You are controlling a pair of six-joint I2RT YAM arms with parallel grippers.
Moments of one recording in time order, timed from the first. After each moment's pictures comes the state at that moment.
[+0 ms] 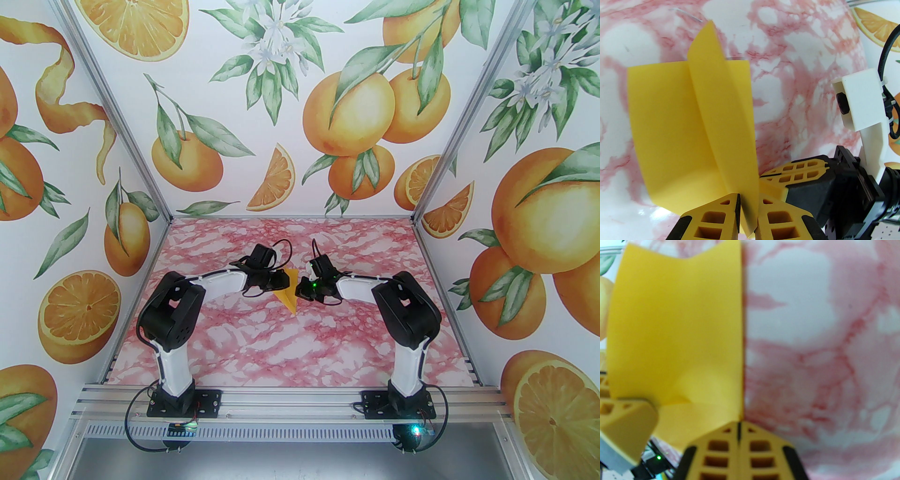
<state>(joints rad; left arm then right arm) -0.54 1.91 1.18 -0.22 0.35 -0.58 0.52 1.94 1.06 -0.11 -0.41 0.76</state>
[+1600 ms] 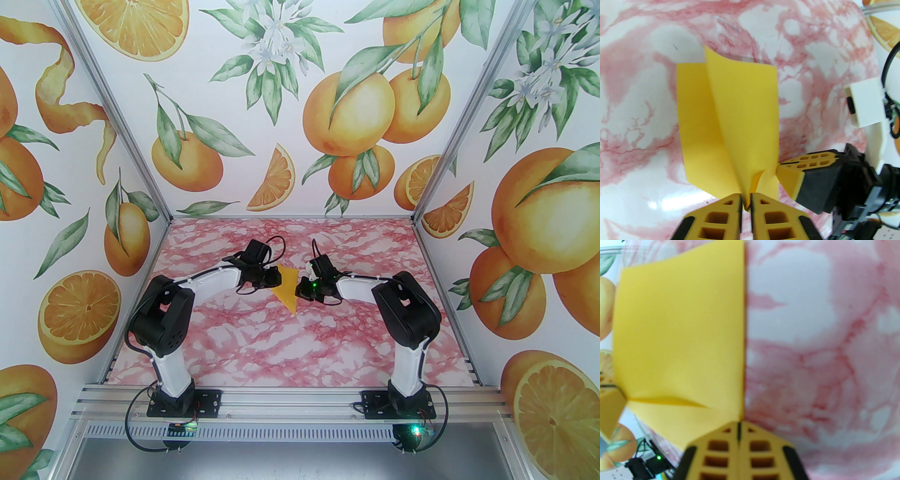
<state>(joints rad) -0.50 1.83 1.20 -0.37 0.28 -0.55 0.52 1.94 1.07 -0.11 -0.41 0.76</state>
